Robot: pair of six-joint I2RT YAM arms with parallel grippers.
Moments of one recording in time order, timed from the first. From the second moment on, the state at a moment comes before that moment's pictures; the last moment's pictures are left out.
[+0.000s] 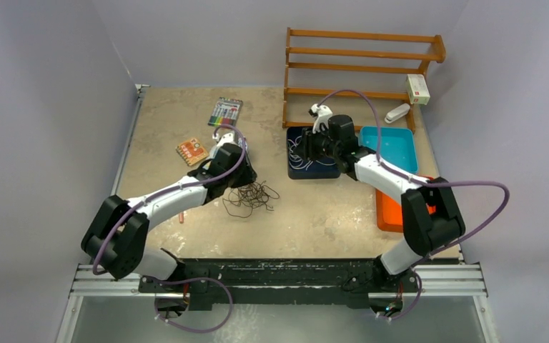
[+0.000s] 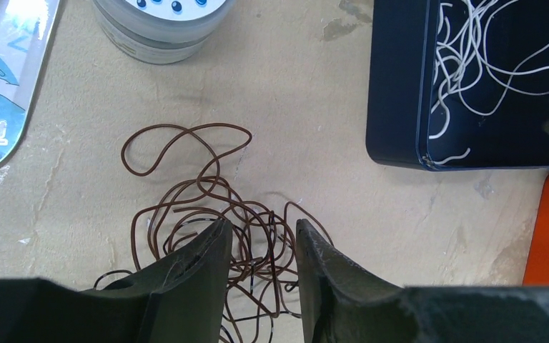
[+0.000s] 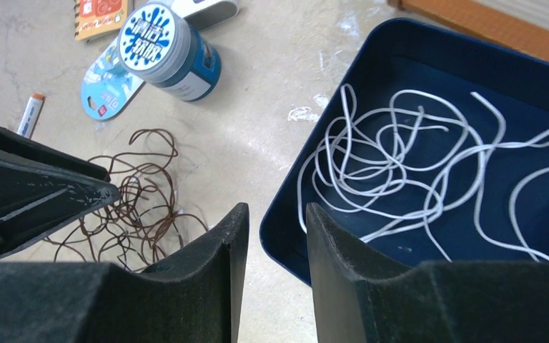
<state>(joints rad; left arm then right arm) -0.60 1.41 0.80 -0.11 -0.16 -0.77 0.42 1.60 1.00 0.06 -0.30 0.22</state>
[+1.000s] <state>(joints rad) -0.60 1.37 0.95 -0.16 -0.22 -0.65 0.42 1.20 0.66 0.35 -0.03 0.31</state>
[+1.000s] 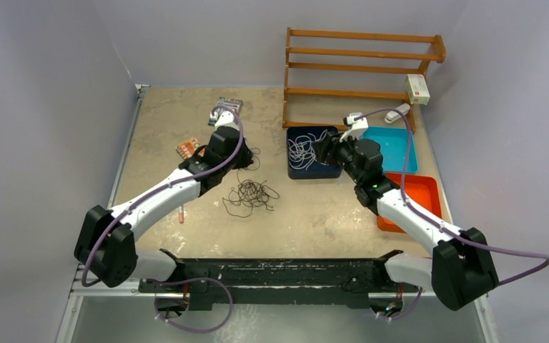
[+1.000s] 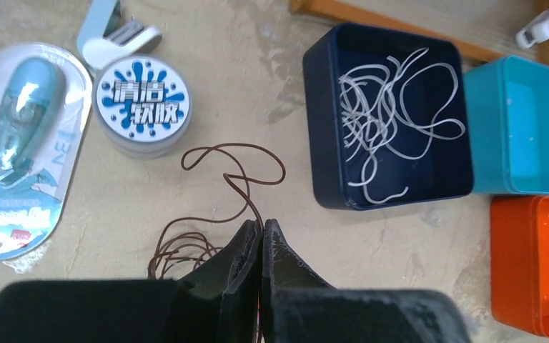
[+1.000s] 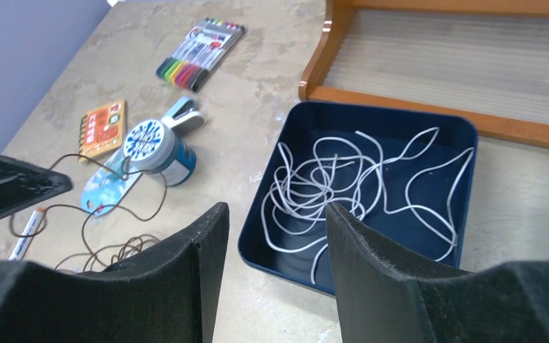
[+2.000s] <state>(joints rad) -0.60 1.25 1.30 -0.32 -0.06 -0.35 0.45 1.32 0.70 0.63 -0.28 0.19</state>
